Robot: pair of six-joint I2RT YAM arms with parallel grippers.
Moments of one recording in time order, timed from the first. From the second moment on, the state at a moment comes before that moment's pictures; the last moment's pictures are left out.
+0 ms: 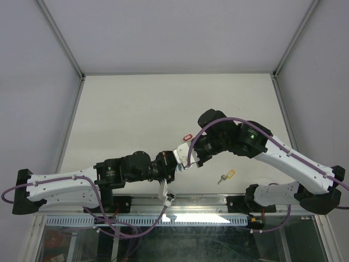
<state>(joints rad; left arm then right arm) -1.34 0.87 0.71 -0.14 -0.05 1.68 1.08 1.19 1.43 -1.07 -0.41 -0.95</state>
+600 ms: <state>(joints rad) -1.34 0.87 0.71 -0.17 -0.05 1.68 1.09 1.19 1.39 -1.07 -0.45 -0.91</state>
